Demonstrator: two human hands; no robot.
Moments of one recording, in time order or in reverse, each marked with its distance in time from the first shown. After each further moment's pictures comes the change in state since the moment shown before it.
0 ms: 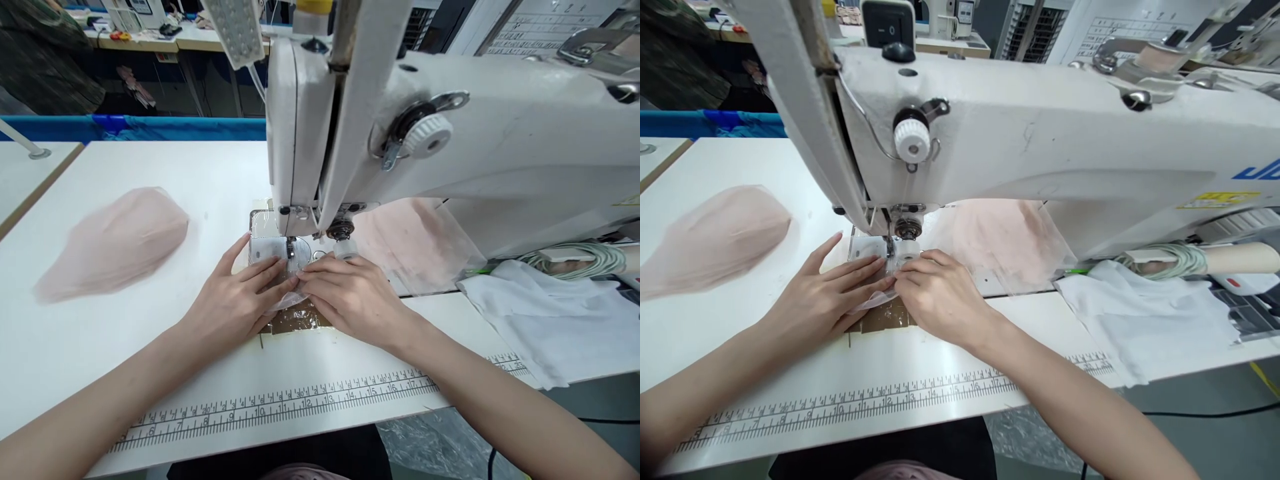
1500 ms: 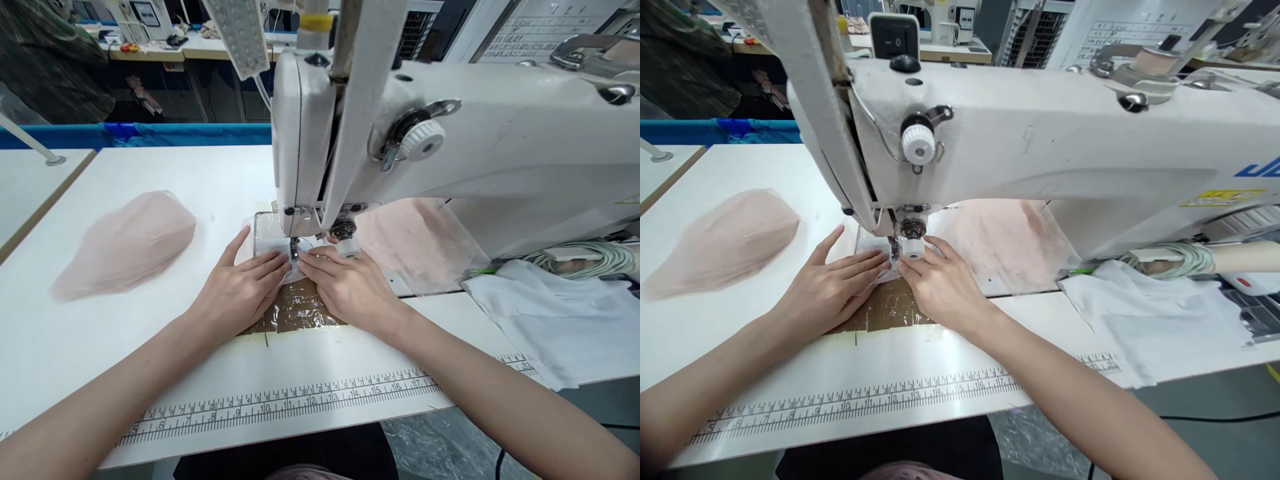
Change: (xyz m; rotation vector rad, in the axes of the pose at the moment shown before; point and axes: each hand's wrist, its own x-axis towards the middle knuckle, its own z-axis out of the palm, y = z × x) left_hand 0.006 -0.014 0.012 -0.040 0.213 0.010; right_hand 0.001 0.008 0.018 -0.193 -0.011 0.021
